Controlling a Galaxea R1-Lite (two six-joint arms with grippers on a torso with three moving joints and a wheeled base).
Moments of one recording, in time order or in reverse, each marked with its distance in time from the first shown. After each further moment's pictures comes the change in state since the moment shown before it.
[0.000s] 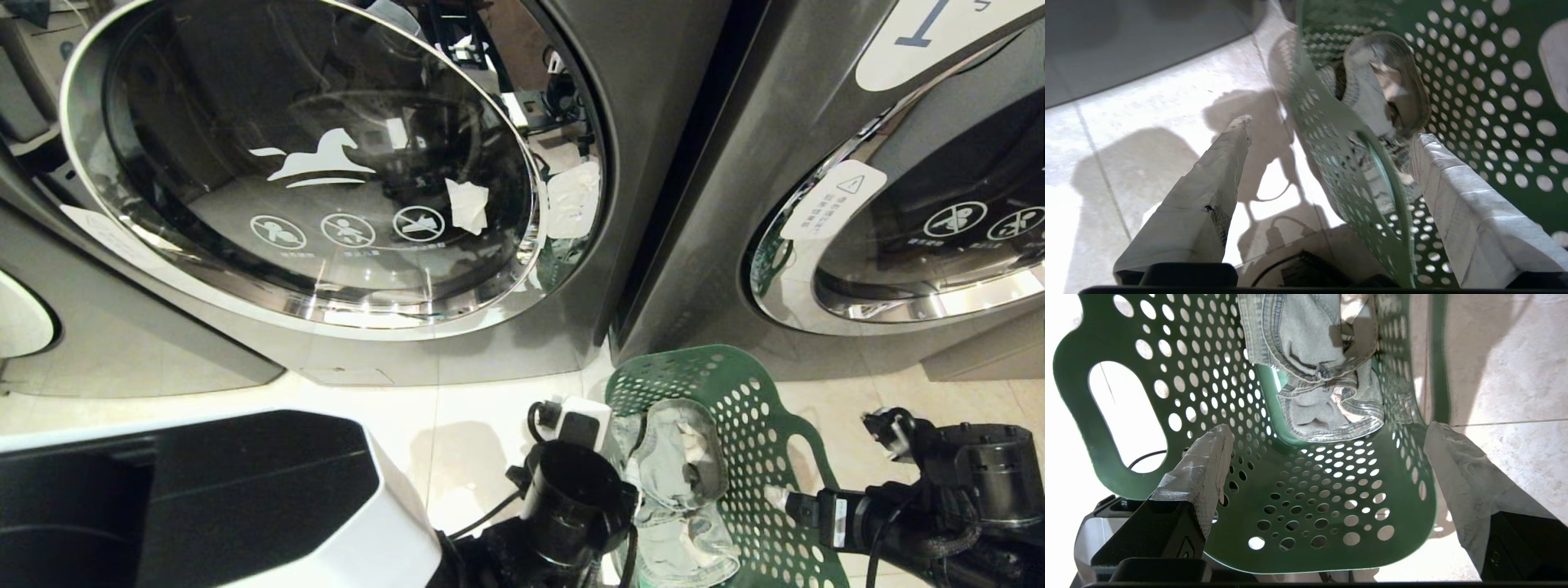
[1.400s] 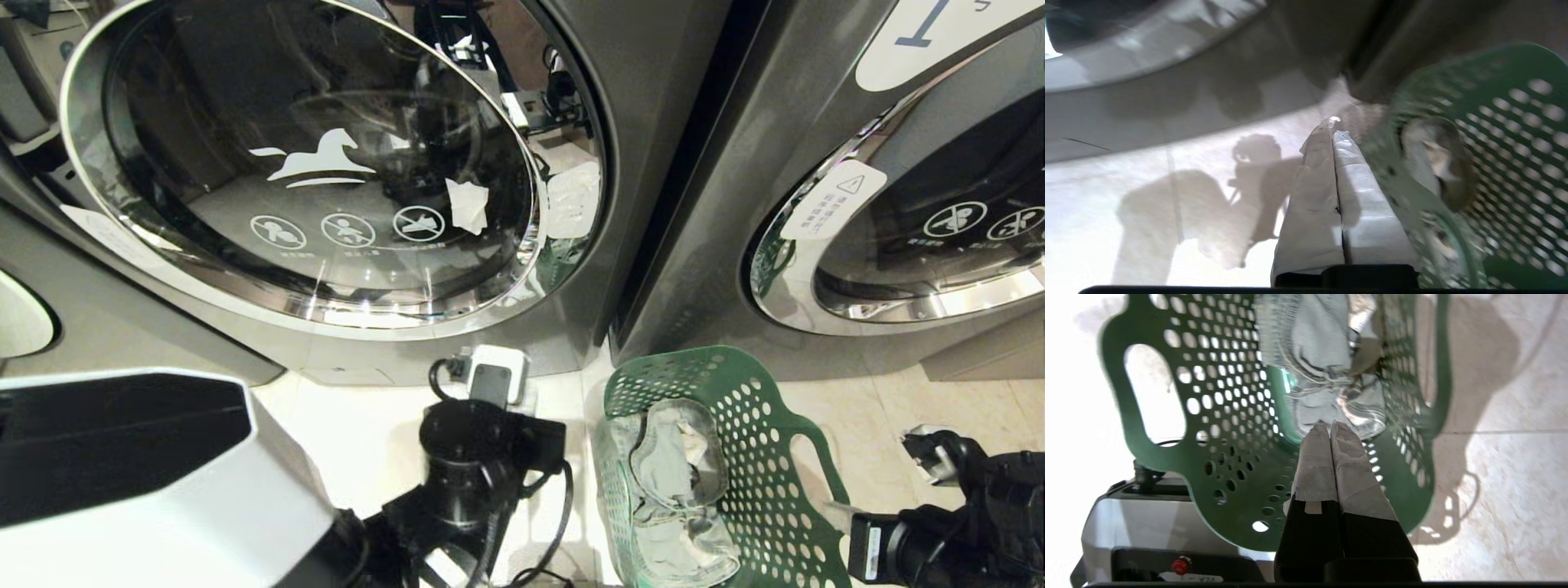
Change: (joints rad) left arm 0.134 -0.131 0.170 -0.271 0.052 0.121; right arm 0.060 -0.150 0.088 -0.001 -0.021 -0.012
